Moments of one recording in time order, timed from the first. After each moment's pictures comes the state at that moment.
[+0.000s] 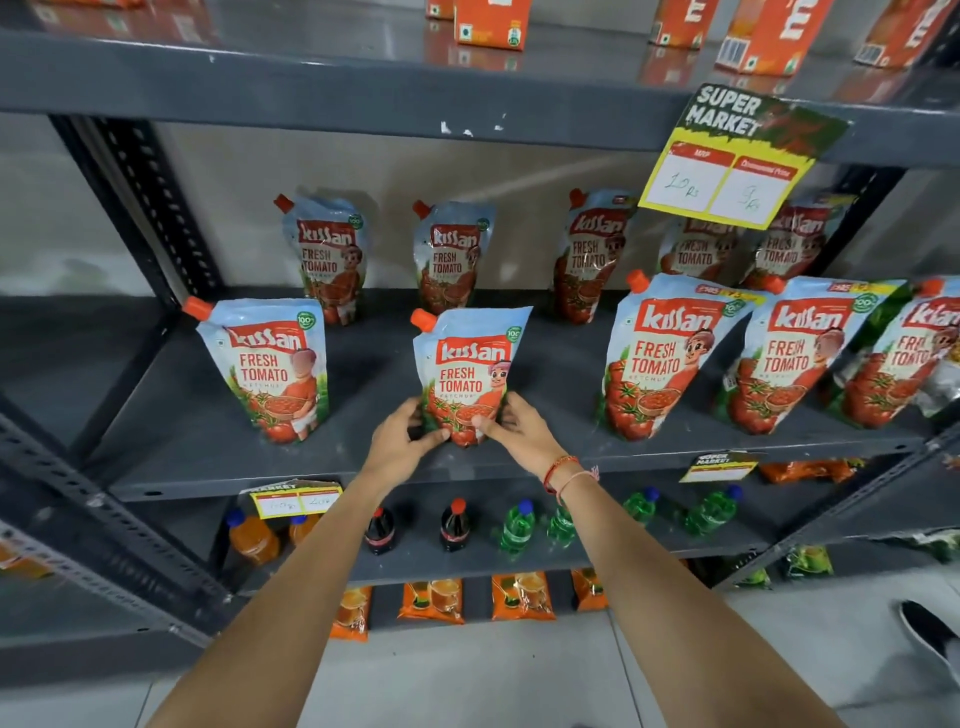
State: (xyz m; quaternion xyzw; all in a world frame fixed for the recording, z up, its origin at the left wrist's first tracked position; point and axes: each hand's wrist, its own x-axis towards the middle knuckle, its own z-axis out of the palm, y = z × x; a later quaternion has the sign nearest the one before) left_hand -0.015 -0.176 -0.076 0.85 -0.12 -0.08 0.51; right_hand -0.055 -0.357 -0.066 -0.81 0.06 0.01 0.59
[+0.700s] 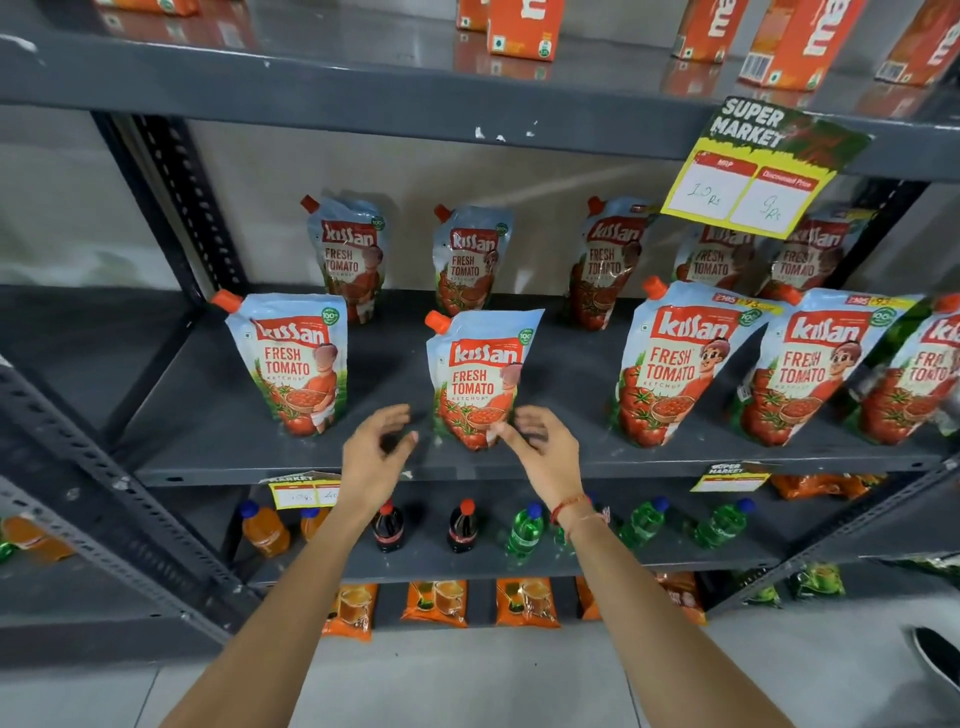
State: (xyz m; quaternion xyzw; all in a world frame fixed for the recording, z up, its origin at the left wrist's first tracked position) left_hand -0.047 -0.140 -0.067 0.84 -0.07 0.03 0.54; right_hand -0.089 -0.343 -0.069 -0.80 0.15 -0.14 0.57
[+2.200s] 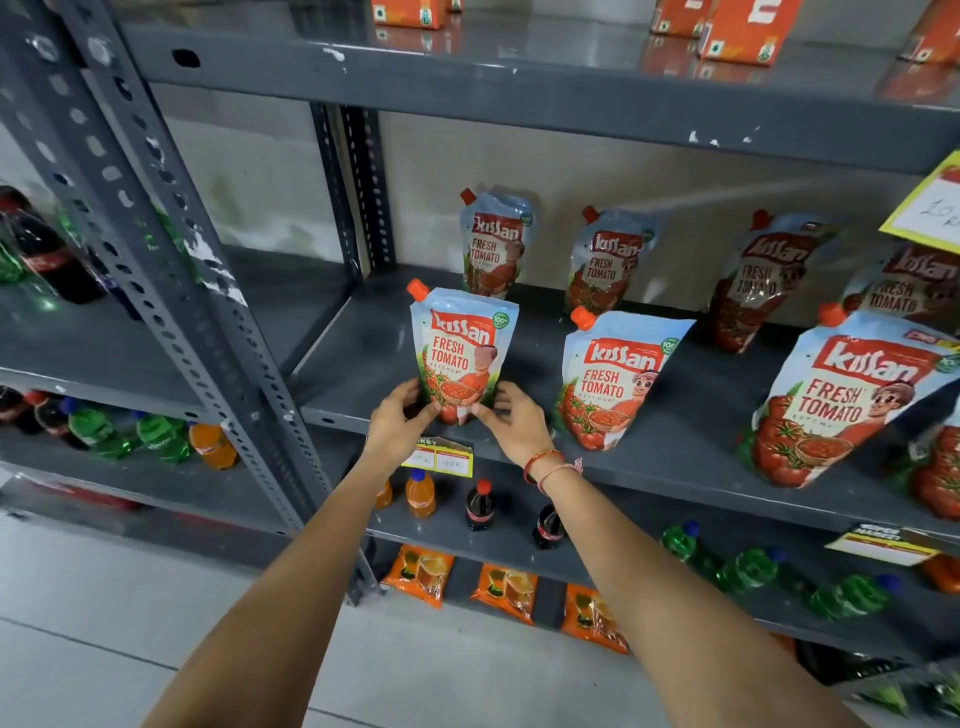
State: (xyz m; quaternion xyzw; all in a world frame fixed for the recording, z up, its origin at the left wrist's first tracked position) left_hand -0.038 -0.035 -0.059 0.85 0.07 0.02 0.52; right_hand -0.031 -0.200 -0.055 -0.86 0.00 0.02 0.50
